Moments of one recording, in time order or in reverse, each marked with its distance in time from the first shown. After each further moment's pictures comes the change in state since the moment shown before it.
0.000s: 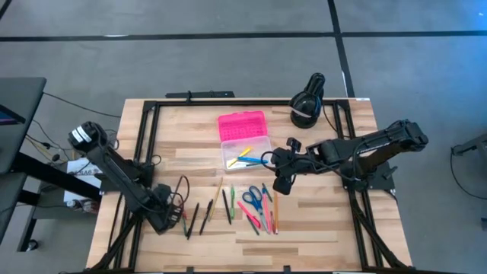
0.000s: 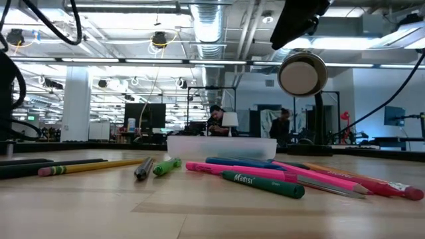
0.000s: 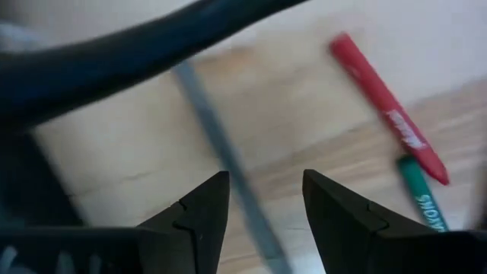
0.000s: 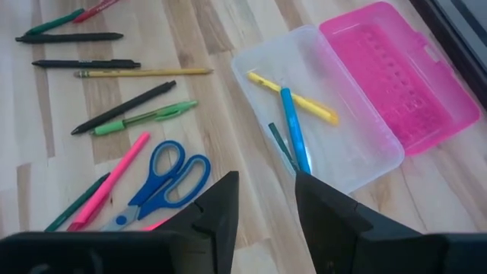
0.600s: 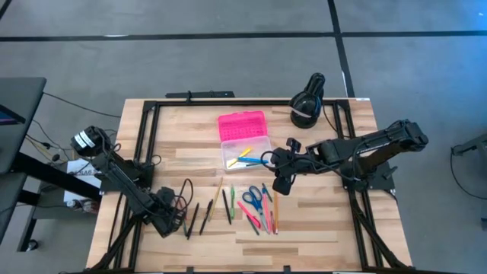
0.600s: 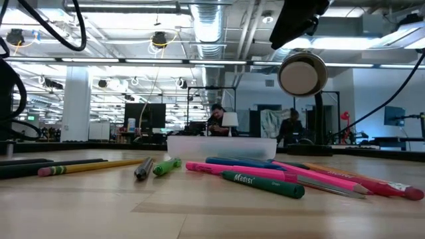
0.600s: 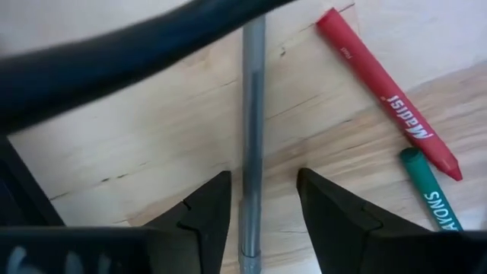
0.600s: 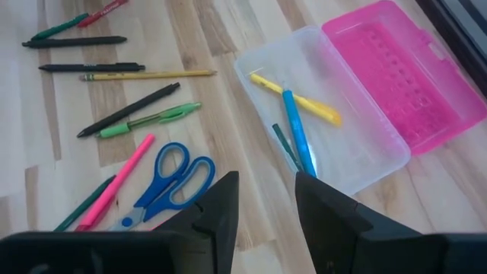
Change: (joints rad) left arm 0.000 0.086 0.013 0.063 0.026 0.055; right arm -0.004 0.000 0.000 0.008 -0.010 0.014
